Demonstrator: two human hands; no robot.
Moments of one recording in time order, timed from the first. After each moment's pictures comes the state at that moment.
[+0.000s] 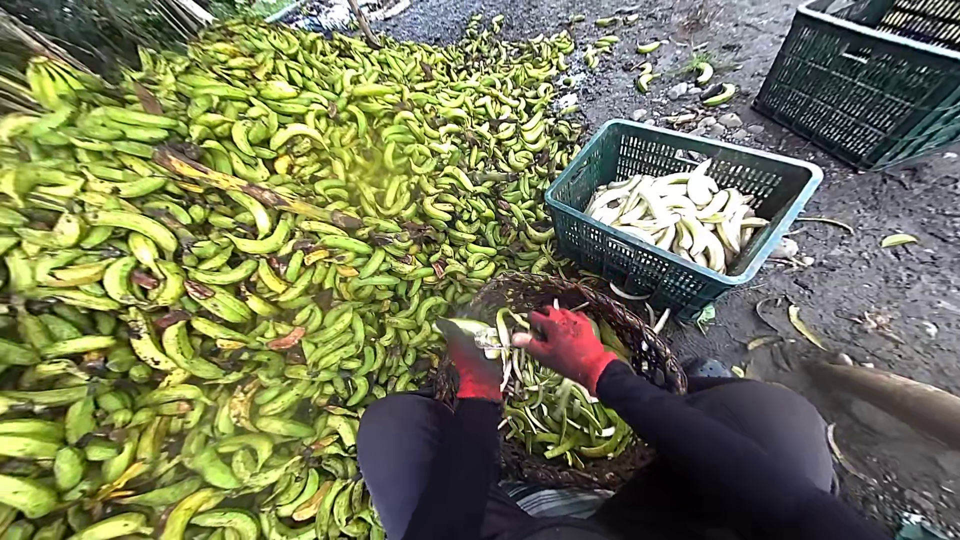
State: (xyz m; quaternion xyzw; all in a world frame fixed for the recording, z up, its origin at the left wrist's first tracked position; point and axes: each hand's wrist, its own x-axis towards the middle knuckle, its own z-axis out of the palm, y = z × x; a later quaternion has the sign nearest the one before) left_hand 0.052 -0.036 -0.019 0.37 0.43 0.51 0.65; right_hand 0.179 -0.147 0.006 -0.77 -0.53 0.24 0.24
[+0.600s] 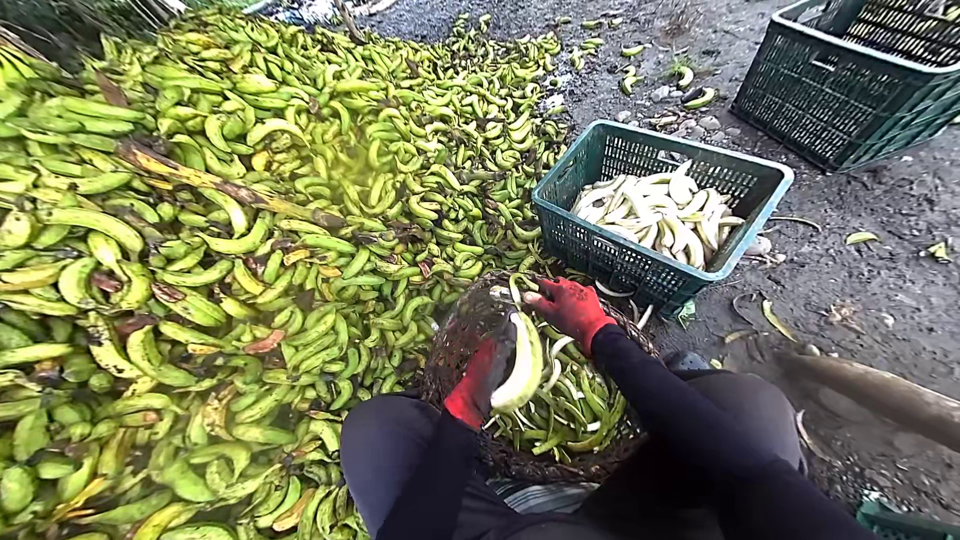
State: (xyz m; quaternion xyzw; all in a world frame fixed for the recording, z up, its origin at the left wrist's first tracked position) left_hand 0.032 -0.062 -0.009 0.65 0.30 0.15 0.68; right_hand 0.231 -0.134 -0.011 -0.83 -0.46 0.21 0.25
